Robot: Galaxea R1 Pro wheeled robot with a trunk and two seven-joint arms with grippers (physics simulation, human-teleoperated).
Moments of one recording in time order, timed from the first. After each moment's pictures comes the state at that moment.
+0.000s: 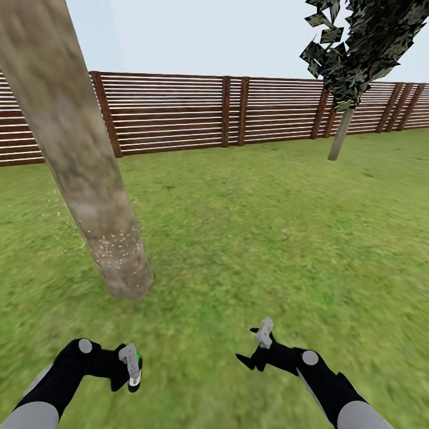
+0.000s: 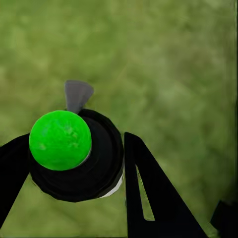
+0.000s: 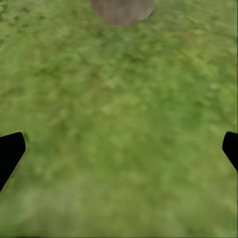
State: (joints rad) left arm -0.51 0.16 0.19 -0.77 -0.89 -0.01 -1.14; right arm -0.54 -0.07 0.15 -0.56 0.26 -0.25 0.70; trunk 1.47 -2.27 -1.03
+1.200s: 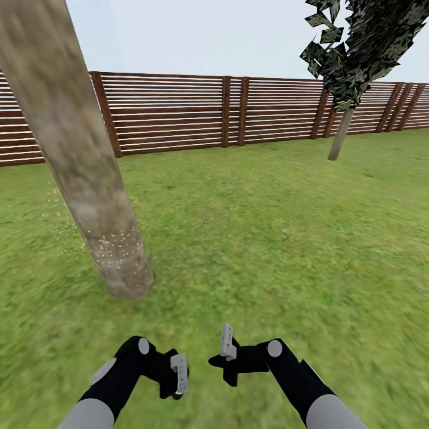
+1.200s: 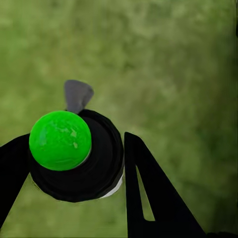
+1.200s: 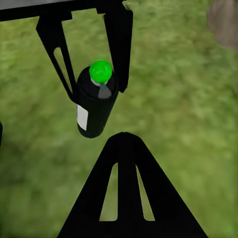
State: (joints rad) left arm -0.52 -0.07 0.00 -0.78 -1.01 0.02 -1.12; right arm -0.55 0.07 0.25 -0.70 0.51 -0.19 0.94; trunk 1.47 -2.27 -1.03
